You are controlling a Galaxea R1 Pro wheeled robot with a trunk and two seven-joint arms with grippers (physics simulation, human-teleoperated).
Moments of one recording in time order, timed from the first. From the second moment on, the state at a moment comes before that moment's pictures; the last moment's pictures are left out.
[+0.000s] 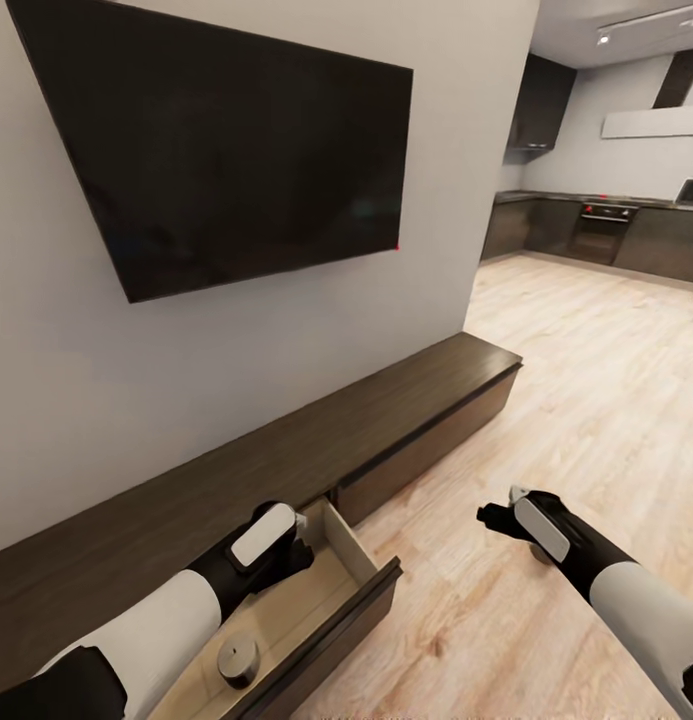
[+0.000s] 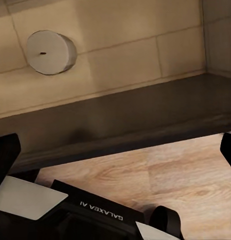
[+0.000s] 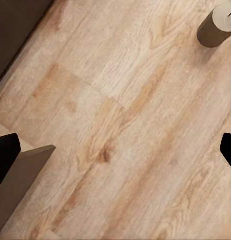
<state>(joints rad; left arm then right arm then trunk) -0.81 -0.07 -0.69 -0.63 1.51 0.53 1.02 -0.83 -0.29 0.51 -0.59 -0.96 0.57 -0.37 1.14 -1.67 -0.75</state>
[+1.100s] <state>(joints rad) -0.84 -0.05 -0.67 -0.82 1.50 0.54 1.03 -0.82 -0.29 0.38 -0.54 -0.96 0.55 -0.52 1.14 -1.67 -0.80</state>
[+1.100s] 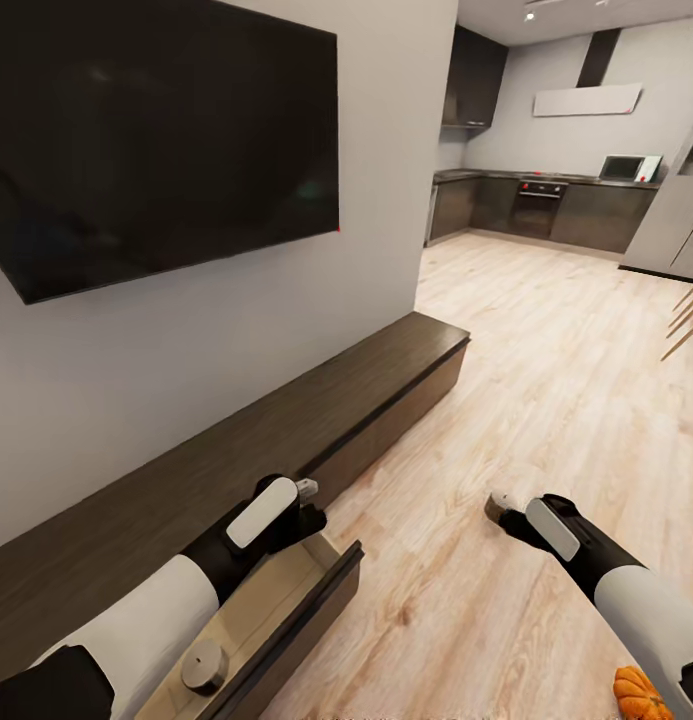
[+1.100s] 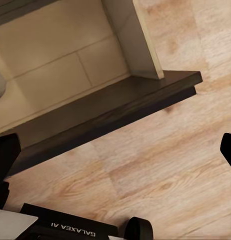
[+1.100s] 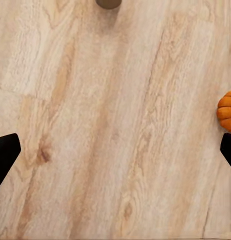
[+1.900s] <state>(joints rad) -0.83 -0.06 -0.68 -0.82 1.50 0.53 1.02 -0.82 -0.29 0.38 -0.56 -0.95 0.55 -0.52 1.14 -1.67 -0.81</state>
